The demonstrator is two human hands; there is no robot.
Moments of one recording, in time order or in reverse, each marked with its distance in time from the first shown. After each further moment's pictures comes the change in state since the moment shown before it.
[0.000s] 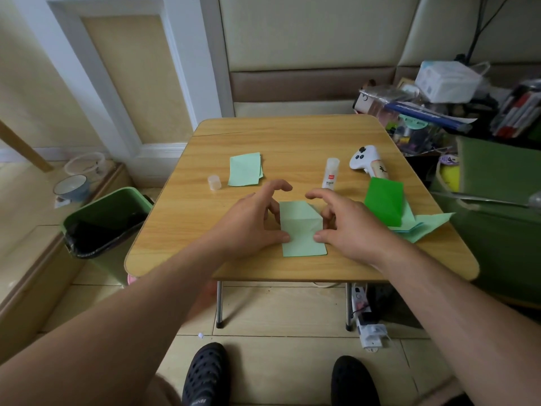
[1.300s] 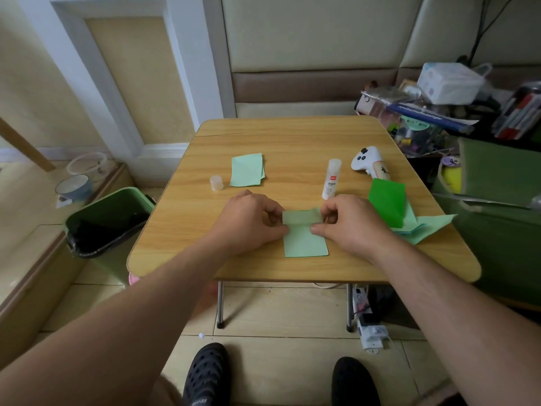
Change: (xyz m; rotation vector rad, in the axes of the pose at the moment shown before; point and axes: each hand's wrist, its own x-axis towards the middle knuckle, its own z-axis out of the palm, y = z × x) left_hand 0.007 -0.010 0.004 0.189 0.117 -0.045; right_hand 0.009 -0.002 0.000 -0.114 0.085 0.086
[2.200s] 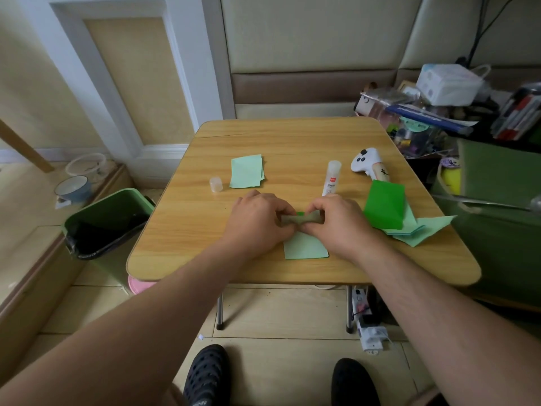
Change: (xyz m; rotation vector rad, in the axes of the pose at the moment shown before) left_hand 0.006 0.014 0.015 0.082 0.093 -0.008; right_hand 0.008 -0.010 0.018 -0.025 0.068 -0.067
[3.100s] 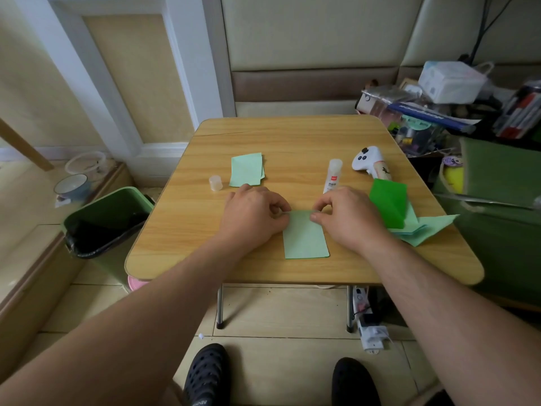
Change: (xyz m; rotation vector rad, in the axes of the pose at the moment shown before) left_hand 0.008 -0.008 -0.002 0.028 0.039 -0.081; right_hand 0.007 0.004 -0.011 -0.155 0.057 0.053
